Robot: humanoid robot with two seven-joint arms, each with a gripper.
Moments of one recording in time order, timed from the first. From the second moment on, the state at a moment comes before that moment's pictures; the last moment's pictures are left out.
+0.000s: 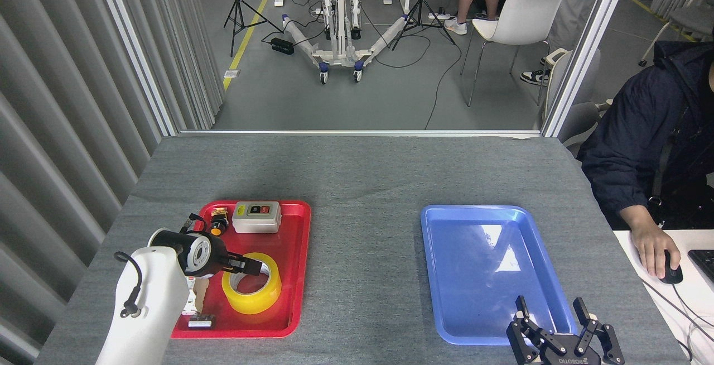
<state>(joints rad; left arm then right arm) -0.62 0.16 -0.09 -0.99 -1.32 -0.27 -1.08 0.23 0.08 -0.26 -1.73 1.52 -0.24 -0.03</state>
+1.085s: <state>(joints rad) -0.62 0.17 -0.13 -0.89 -1.33 -0.31 -0.93 0.23 0.09 -0.27 -1.73 1.54 -0.22 -0.03</state>
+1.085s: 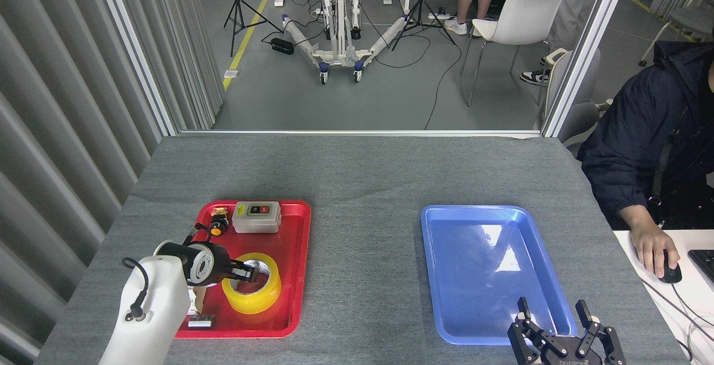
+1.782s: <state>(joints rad) -0.62 0.21 -0.12 -0.89 -1.33 -0.39 -0.84 0.24 0.09 -0.26 -1.73 1.54 -0.22 -0.03</state>
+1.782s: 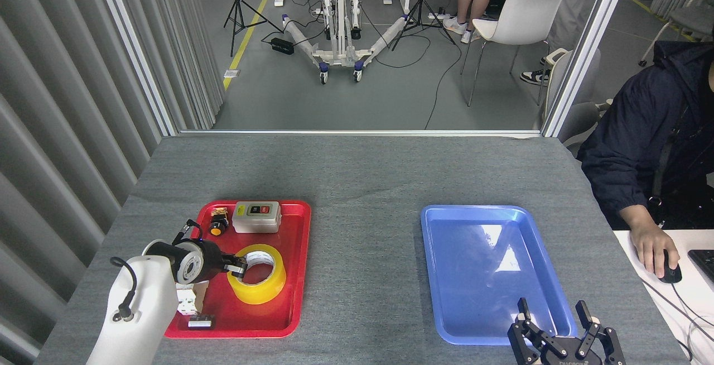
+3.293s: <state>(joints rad) -0.27 0.06 0.19 -1.11 -0.82 -0.75 -0.49 0.24 0.08 -0.26 -1.73 1.55 -0.22 -0.03</state>
